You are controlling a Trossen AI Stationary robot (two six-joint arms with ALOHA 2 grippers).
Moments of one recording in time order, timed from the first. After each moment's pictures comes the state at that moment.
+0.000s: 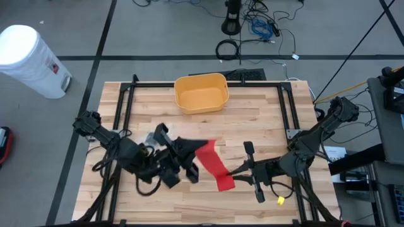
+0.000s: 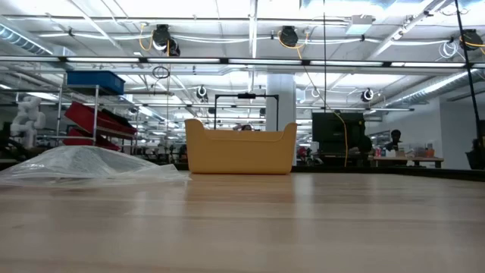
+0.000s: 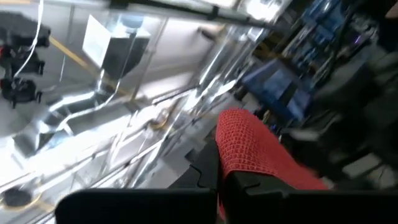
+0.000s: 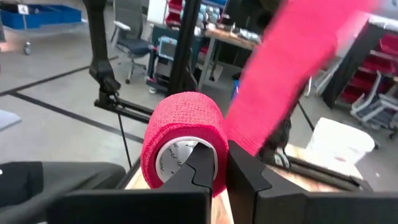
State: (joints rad) left arm -0.58 1.65 1.64 0.70 -0.75 1.39; right arm 0.67 1.31 1.19 -0.01 0.49 -0.13
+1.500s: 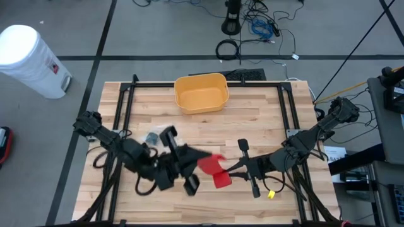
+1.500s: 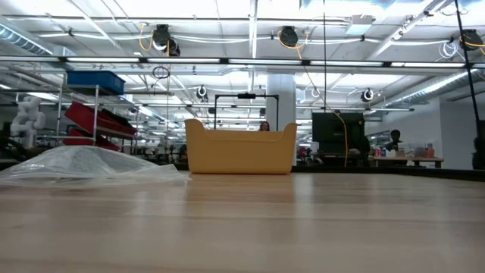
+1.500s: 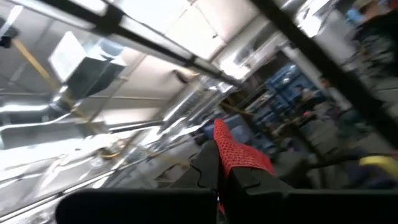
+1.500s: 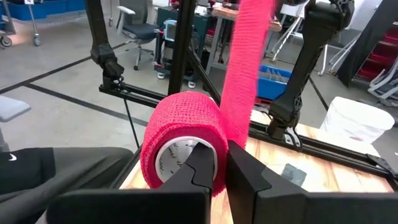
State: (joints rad) left arm -0.57 1.66 1.64 0.66 -0.53 1.11; right arm 0.60 1.31 1.17 -0.07 0.38 -0.06
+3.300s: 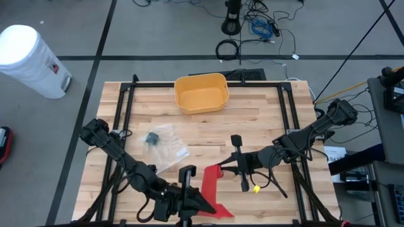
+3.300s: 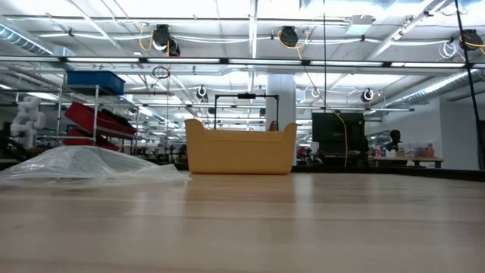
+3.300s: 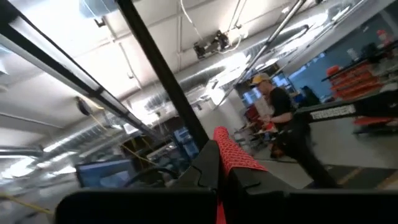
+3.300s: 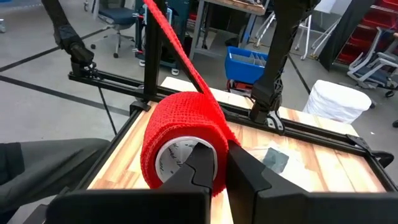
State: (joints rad) left arm -0.65 1.79 1.64 0.67 -0.22 0.73; right arm 0.52 1.37 1.17 -0.06 0.38 -0.05
